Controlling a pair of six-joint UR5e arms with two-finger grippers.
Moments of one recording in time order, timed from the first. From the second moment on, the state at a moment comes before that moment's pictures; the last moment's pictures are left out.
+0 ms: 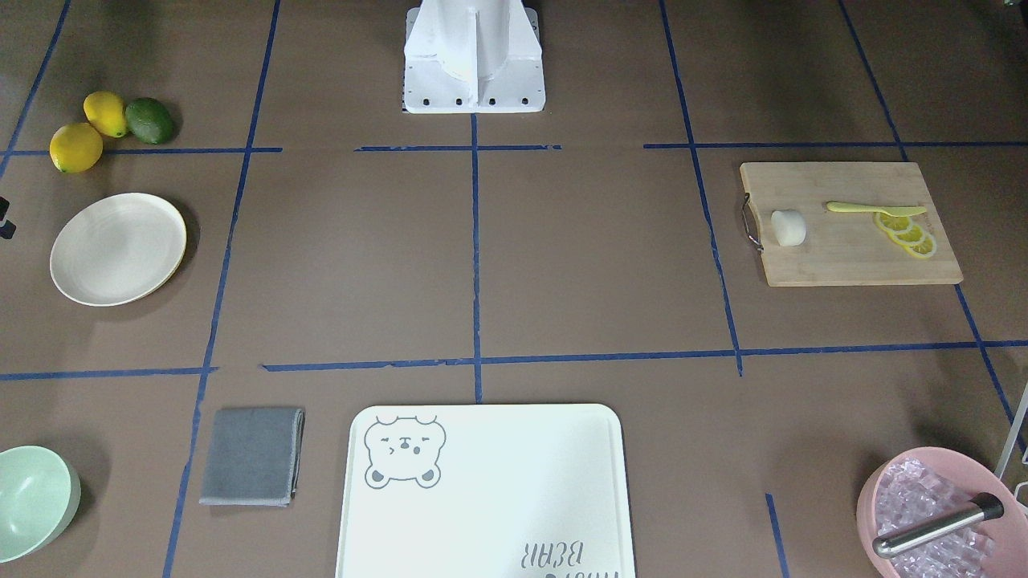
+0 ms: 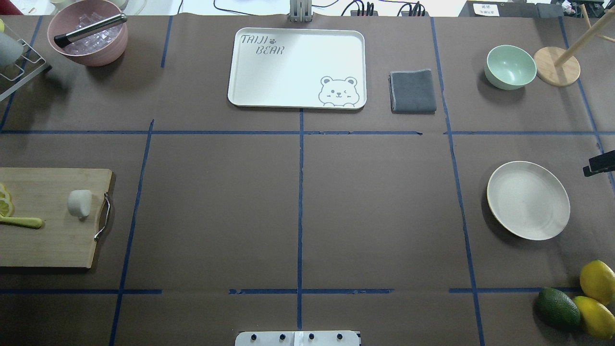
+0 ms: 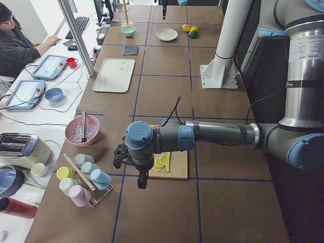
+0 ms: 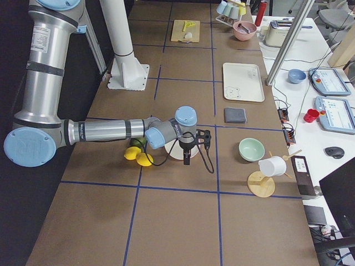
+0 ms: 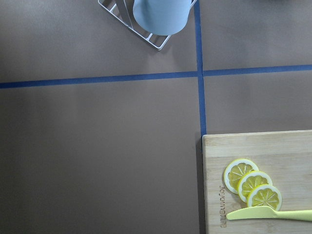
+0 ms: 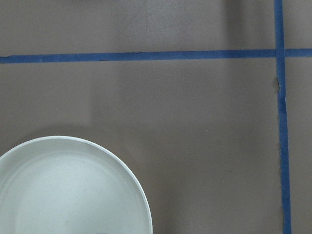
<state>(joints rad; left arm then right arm) -1.69 -1.52 -1.68 -1.43 -2.35 0.20 1.17 -1.77 1.79 -1.13 2.24 0.63</state>
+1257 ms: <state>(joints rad) -1.69 -1.52 -1.68 -1.43 -2.35 0.20 0.97 -1.76 1.69 -1.07 2.17 0.75</state>
